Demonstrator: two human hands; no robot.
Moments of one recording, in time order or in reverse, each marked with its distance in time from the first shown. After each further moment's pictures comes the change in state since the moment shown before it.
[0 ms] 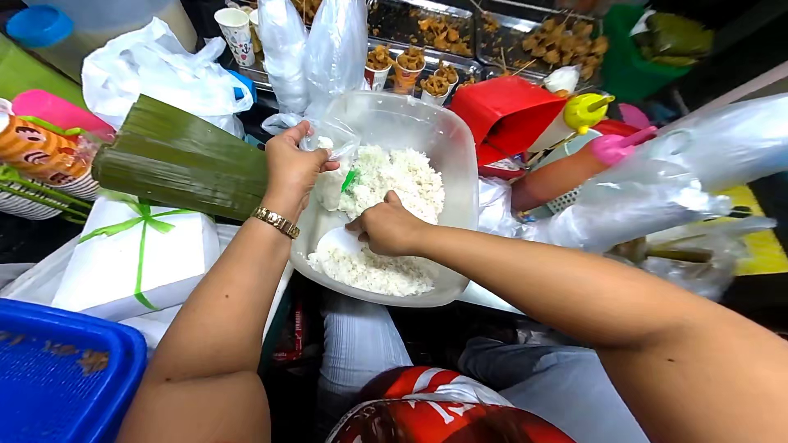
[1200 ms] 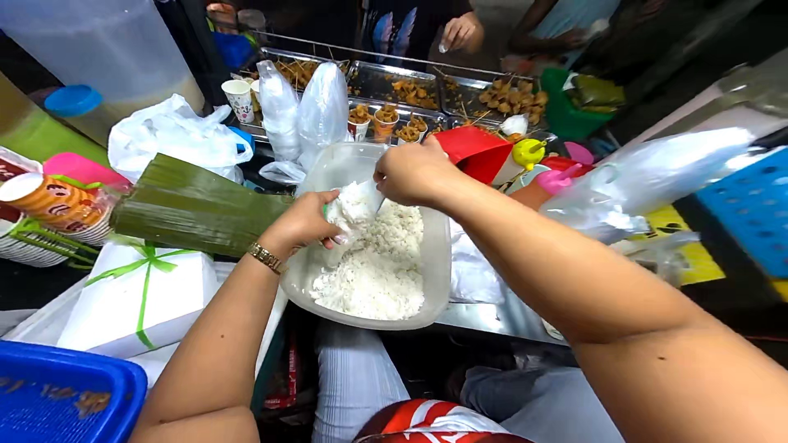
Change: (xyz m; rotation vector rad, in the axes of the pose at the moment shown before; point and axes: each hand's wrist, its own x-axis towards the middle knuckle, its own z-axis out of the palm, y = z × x) left_hand -0.017 0.025 -0.003 0.517 -0.605 -0.087; right_hand -0.037 0.006 -0.127 -0.089 0.253 0.350
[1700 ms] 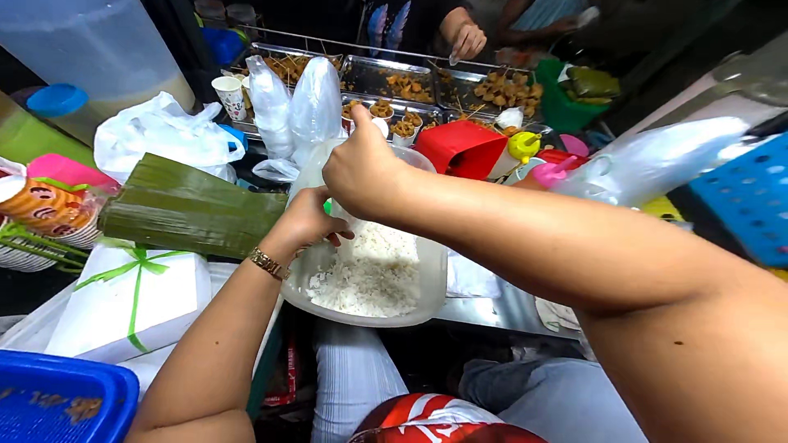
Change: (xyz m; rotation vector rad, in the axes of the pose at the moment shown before) left_hand -0.009 0.010 0.013 -0.156 0.068 0.074; right_hand -0.010 -0.069 -0.009 -0.712 0.017 -0.236
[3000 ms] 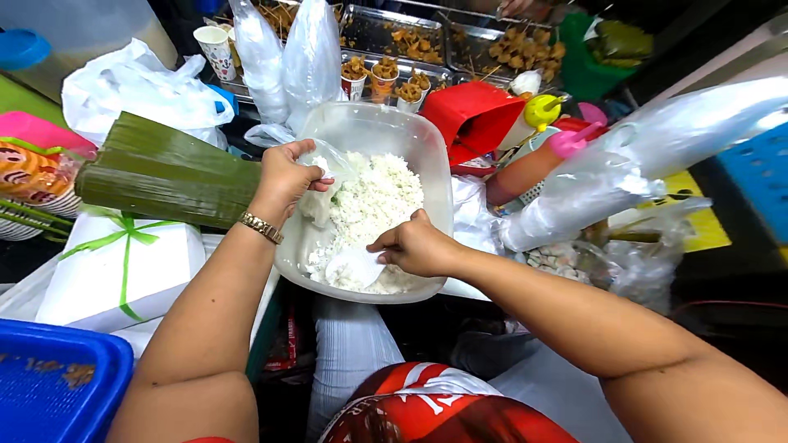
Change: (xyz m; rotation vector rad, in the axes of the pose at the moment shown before) left_hand 0.025 -0.025 -0.008 -0.238 0.332 -0.023; right_hand -0.064 -0.029 0.156 1.115 -0.102 -0.089
